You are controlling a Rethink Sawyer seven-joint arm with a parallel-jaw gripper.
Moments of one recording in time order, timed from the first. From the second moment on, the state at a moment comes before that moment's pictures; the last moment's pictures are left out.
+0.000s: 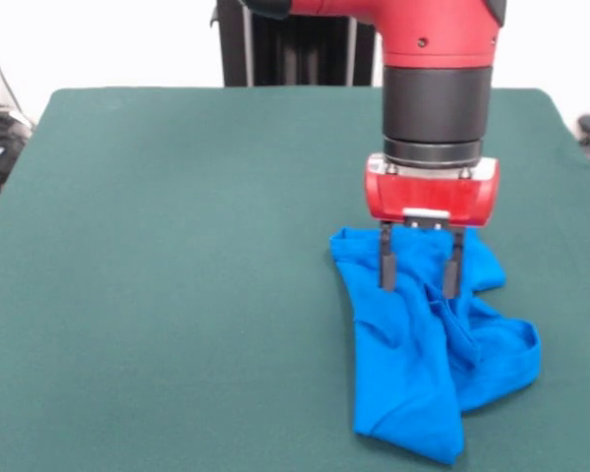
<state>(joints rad) -0.20 -0.48 0.23 1.37 -0.42 0.34 2.29</state>
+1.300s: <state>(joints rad) -0.15 -0.47 0.28 1.37 -0.42 0.35 2.29</state>
